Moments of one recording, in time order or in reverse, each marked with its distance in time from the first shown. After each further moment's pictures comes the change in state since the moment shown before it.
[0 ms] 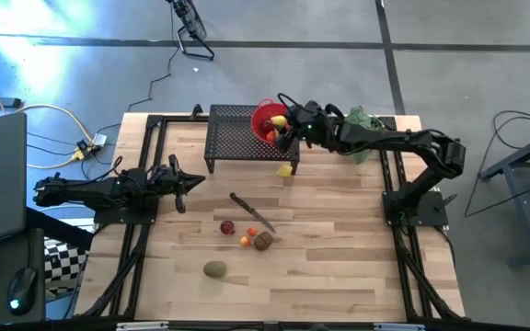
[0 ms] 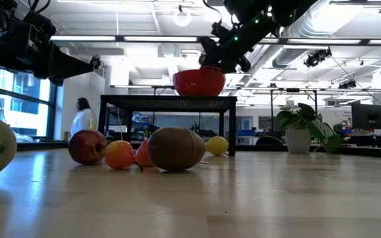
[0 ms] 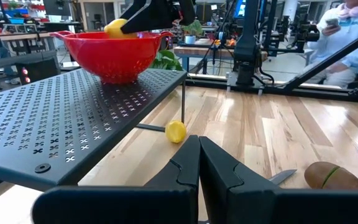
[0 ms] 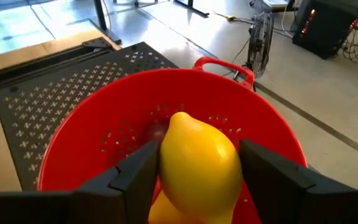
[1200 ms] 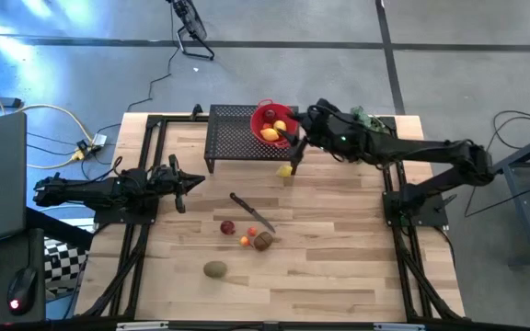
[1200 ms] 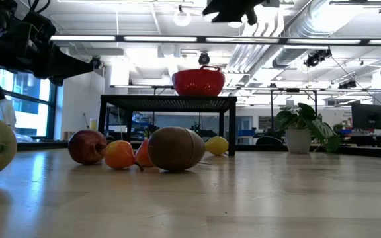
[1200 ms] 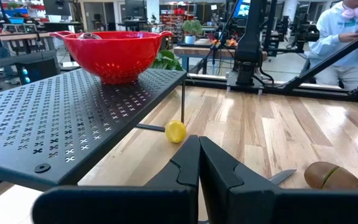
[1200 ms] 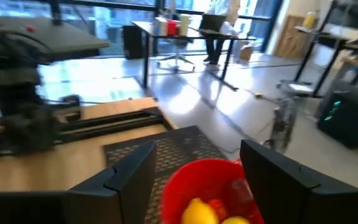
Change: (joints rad) left arm 0.000 0.000 0.000 0.000 0.000 0.000; right arm 0.184 -0.250 0.000 0.028 0.030 -0.177
